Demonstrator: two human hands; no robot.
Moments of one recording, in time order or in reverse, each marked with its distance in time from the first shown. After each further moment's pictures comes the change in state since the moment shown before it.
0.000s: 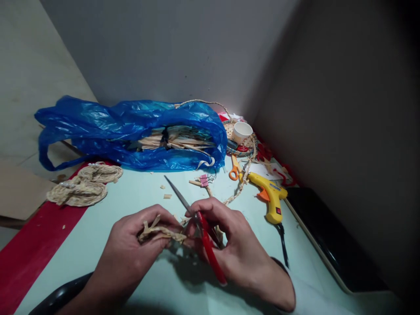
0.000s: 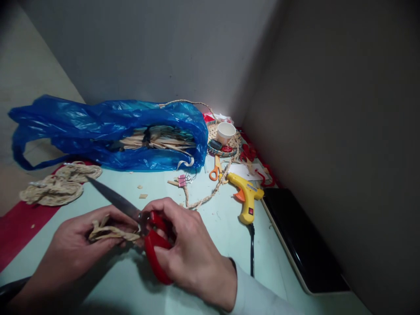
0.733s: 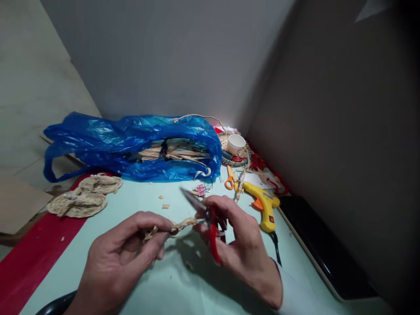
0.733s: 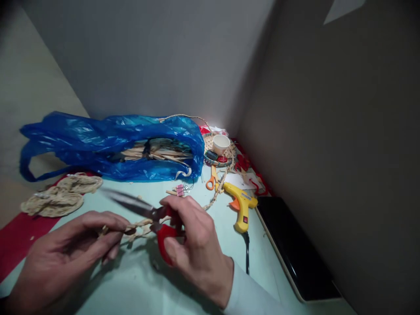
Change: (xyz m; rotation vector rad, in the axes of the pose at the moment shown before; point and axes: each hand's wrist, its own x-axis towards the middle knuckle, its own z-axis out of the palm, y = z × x) left_hand -0.009 -0.003 -0.004 -0.164 0.151 0.167; right_hand -0.001 0.001 -0.015 -0.416 0.260 -0.322
